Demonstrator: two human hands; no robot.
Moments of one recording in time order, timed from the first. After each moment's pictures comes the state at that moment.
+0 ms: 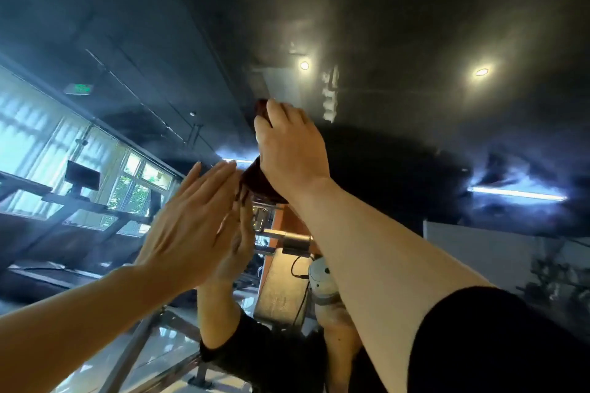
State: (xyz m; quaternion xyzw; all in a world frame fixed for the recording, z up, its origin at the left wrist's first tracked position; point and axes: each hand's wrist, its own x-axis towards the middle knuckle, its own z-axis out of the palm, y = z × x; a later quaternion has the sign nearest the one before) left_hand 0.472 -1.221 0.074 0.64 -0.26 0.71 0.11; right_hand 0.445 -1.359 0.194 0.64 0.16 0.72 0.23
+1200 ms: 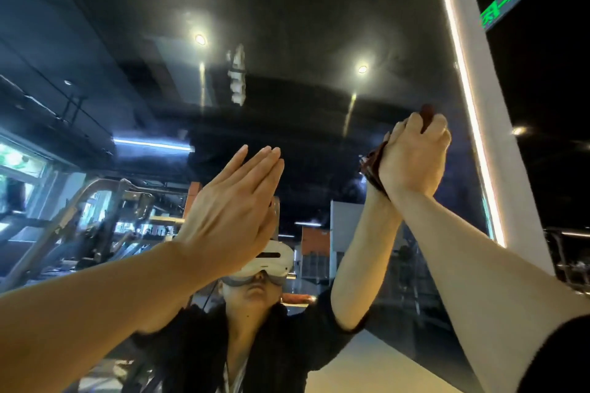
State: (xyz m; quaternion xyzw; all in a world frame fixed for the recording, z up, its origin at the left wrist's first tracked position) left_hand 0.344 -1.520 0.108 0.60 -0.39 0.70 0.05; right_hand 0.228 -1.736 0.192 0.58 -0.17 0.80 -0.04
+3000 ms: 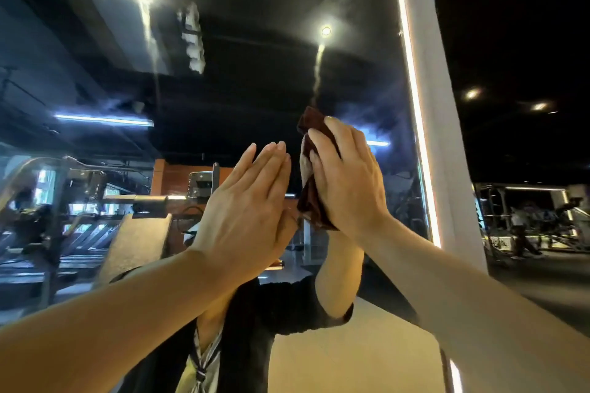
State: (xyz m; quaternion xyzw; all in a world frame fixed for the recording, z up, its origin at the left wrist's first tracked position) left_hand 0.304 -1.620 0.060 0.59 -0.42 0.69 0.07; right_hand 0.217 -1.761 0.088 0.61 0.02 0.77 0.18
